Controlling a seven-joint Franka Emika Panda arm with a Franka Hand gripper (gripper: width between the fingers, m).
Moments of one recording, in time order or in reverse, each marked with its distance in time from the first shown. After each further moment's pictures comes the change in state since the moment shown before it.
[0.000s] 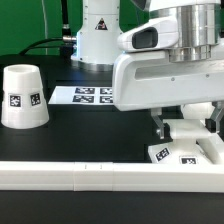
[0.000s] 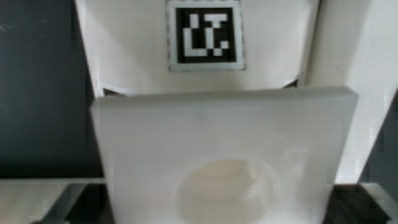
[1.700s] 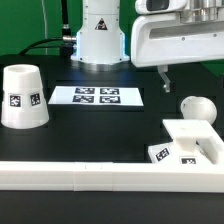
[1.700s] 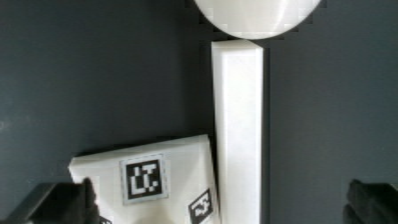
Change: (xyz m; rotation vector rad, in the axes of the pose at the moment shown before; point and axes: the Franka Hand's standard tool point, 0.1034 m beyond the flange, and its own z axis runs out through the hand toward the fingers) arm -0.071 -0.041 -0.050 0.017 -0.086 0.127
